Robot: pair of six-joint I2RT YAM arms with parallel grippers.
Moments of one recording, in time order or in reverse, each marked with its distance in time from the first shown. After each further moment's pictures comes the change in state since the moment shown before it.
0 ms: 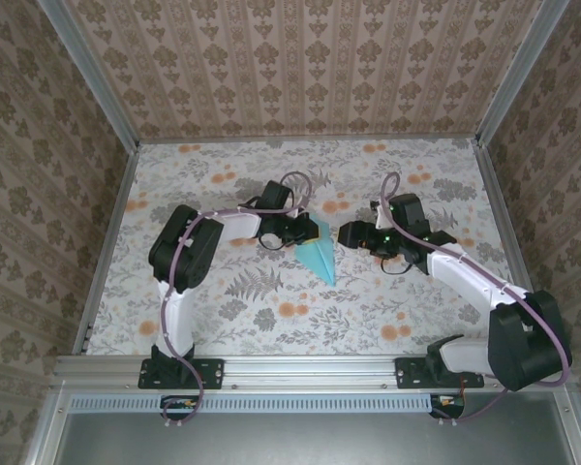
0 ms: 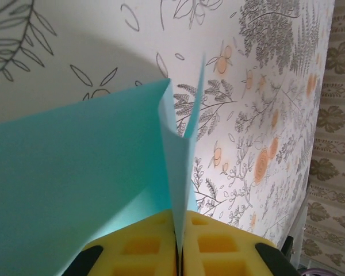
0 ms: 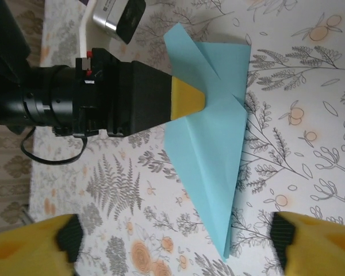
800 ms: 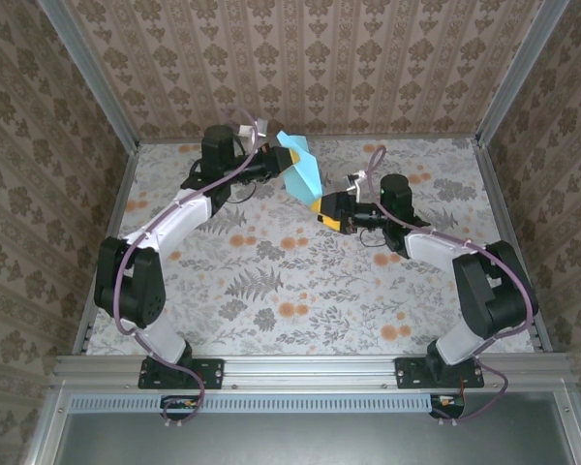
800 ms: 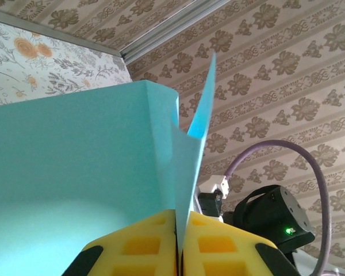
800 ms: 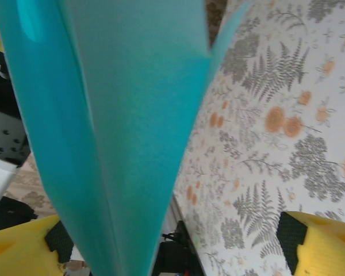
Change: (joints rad) left arm 0.176 -0.383 0.065 0.224 0.121 -0.156; right arm 0.023 0.317 0.080 0.789 -0.473 0.428
